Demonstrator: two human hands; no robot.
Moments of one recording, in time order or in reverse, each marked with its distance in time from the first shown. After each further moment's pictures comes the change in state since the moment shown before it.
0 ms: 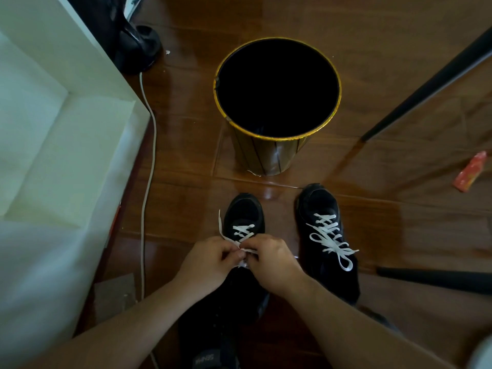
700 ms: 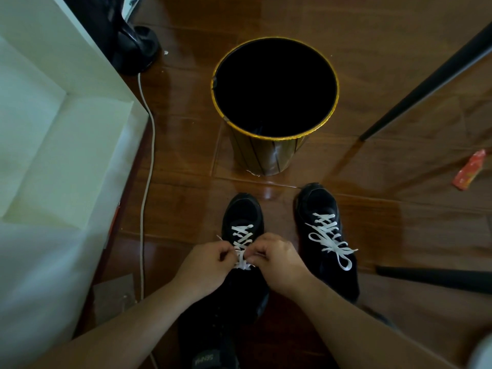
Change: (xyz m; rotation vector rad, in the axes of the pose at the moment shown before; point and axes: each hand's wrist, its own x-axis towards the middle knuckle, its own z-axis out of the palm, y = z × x) left_hand -0.003 -0.009 0.003 -0.074 -0.039 -0.147; right_hand -0.007 0.017 -0.006 0.067 -0.015 0.075
